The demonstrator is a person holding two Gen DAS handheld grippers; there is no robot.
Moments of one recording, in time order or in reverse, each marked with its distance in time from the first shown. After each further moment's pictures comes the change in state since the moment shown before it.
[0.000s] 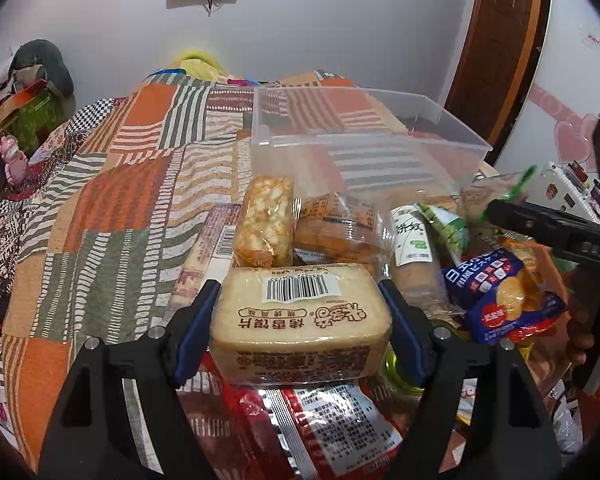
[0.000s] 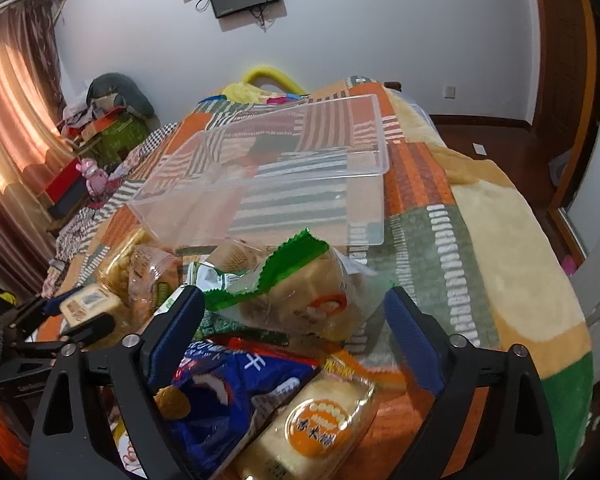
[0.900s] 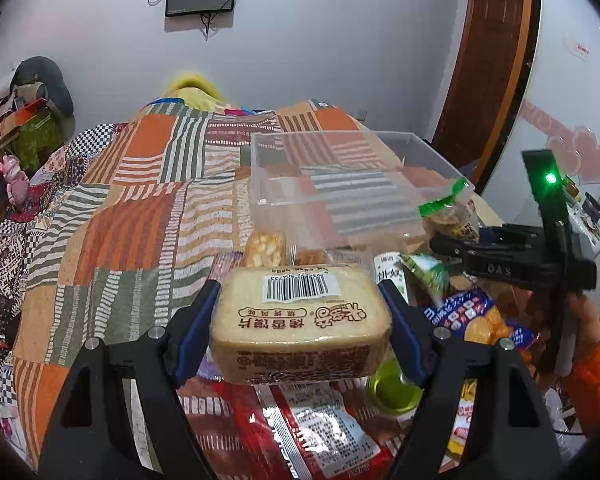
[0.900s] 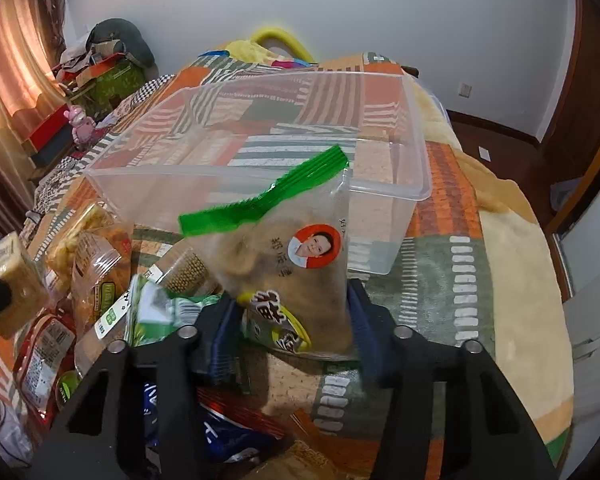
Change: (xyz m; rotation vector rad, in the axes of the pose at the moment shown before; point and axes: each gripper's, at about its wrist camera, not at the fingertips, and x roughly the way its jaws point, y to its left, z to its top) left arm -0.024 -0.002 0.029 0.013 -0.084 -0.009; right arm 0.037 -0.001 0.015 -0.137 0.118 -0.056
